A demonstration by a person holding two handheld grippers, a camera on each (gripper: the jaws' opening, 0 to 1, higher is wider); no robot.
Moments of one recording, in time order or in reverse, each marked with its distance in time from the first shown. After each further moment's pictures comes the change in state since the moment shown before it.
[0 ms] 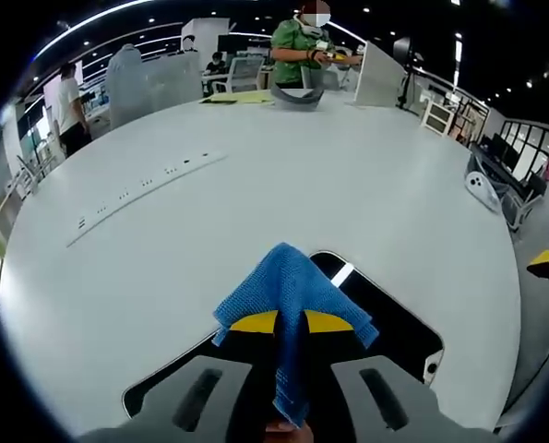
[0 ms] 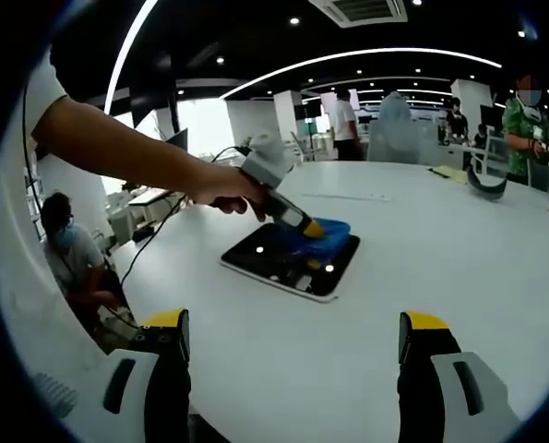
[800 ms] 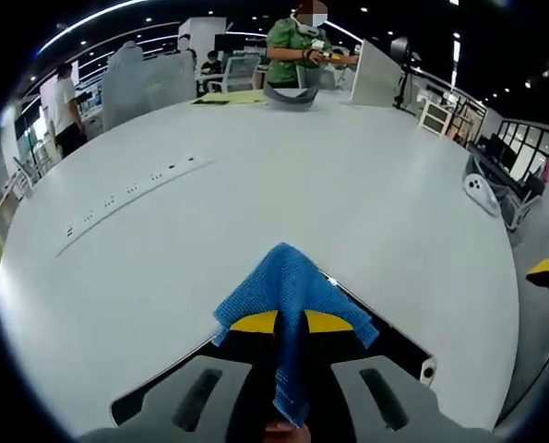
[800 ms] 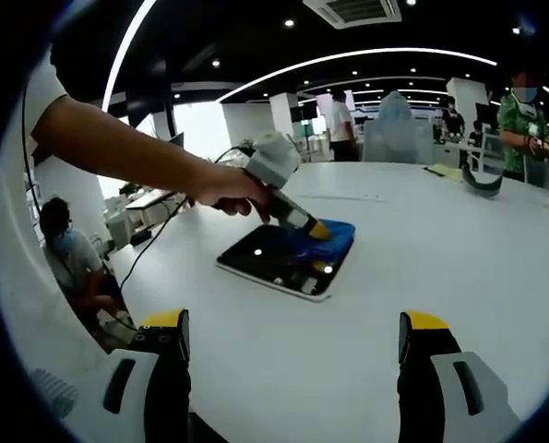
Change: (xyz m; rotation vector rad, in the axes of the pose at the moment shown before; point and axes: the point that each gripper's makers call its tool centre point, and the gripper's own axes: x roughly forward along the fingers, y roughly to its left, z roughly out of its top) left arm 0.013 -0.015 0.012 -0.001 0.008 -0.016; right arm -0.004 -0.010 -0.002 0.020 -0.008 -0.012
